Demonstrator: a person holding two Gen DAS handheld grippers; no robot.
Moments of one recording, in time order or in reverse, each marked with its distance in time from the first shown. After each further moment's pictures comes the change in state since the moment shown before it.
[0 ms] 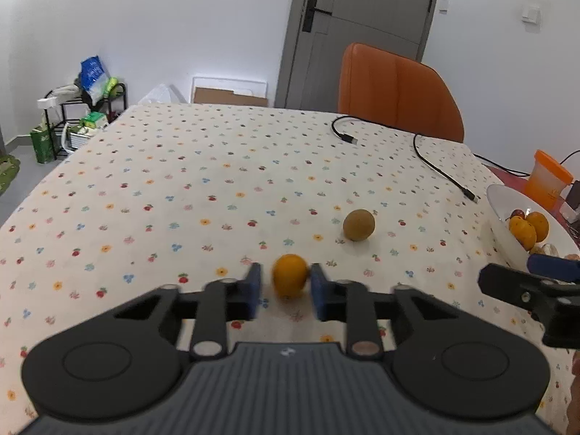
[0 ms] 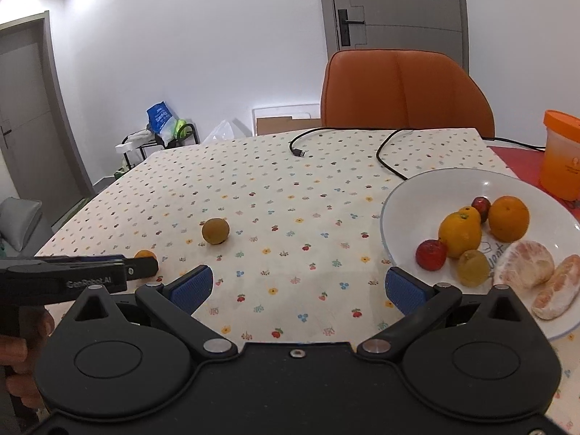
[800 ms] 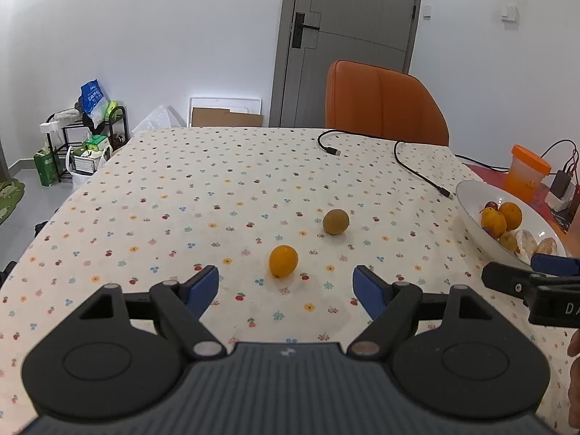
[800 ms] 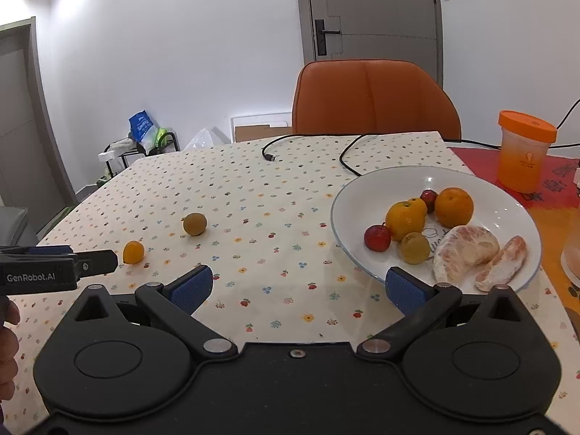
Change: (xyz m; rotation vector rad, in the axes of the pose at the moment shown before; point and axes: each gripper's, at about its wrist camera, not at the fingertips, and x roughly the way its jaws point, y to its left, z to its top) left arm -0.050 -0.013 -0.011 0.054 -0.054 0.011; right arm -0.039 -0.015 -0.015 0.022 -0.026 -0.073
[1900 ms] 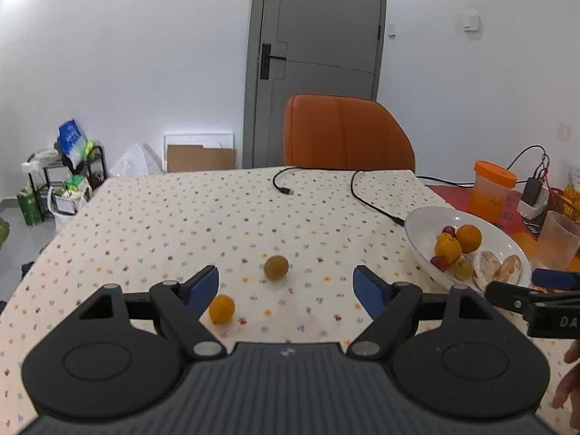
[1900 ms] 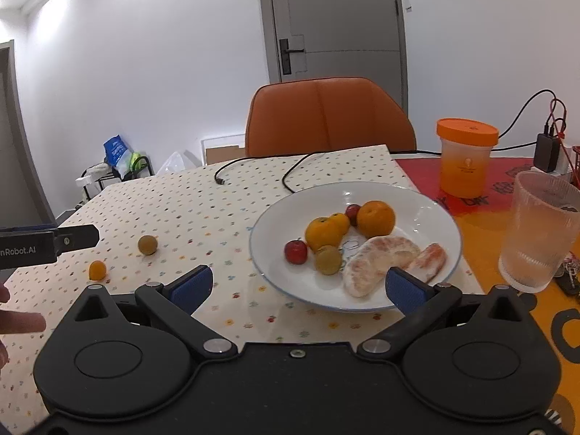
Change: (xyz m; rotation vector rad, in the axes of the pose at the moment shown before) left arm -0.022 -0.046 0.021 0.071 -0.090 -0.058; right arm -0.033 -0.051 0.000 0.052 -0.063 -0.064
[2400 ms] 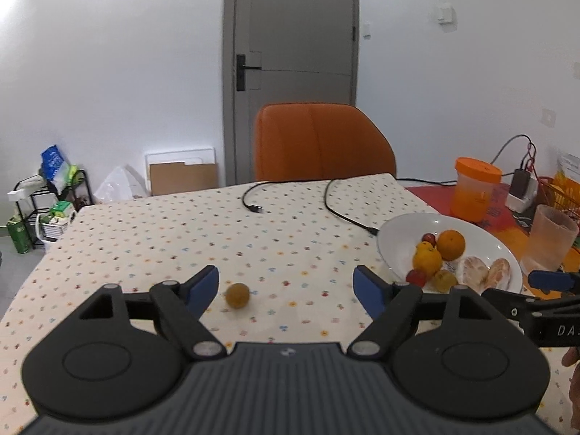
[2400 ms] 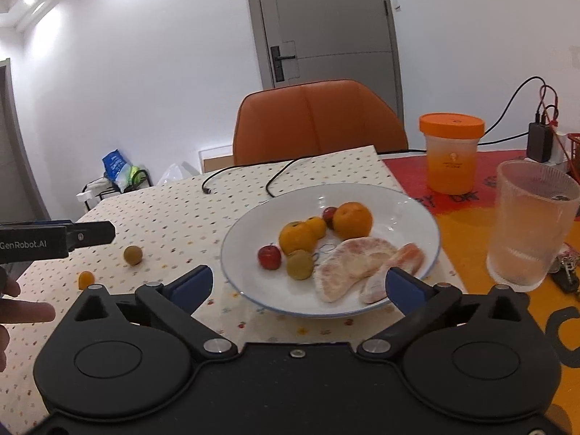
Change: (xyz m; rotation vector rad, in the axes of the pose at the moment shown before) left arm 0.016 -0.039 0.013 0.077 -0.040 -0.014; right arm 0.001 -0.033 -0.002 0.040 -0.026 0.004
